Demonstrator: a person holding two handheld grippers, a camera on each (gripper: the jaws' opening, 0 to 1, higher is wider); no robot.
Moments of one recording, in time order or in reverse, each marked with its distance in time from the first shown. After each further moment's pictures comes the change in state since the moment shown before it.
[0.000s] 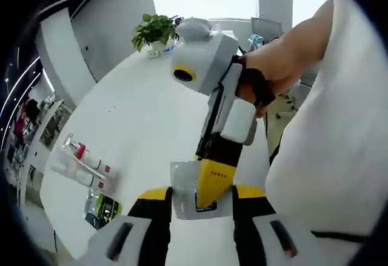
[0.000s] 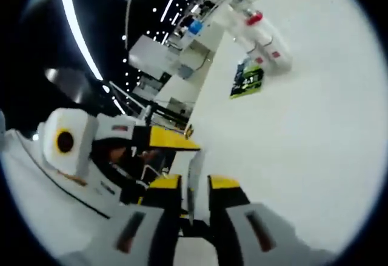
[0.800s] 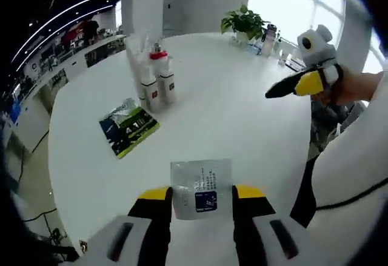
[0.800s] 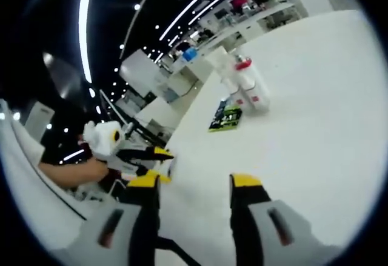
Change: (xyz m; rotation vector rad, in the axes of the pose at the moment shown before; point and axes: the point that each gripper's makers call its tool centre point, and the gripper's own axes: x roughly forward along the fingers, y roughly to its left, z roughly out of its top) left arm -0.016 0.062 -0.101 -0.507 -0.026 0.165; right arm -0.022 -0.017 0.036 -0.175 -0.216 -0.149
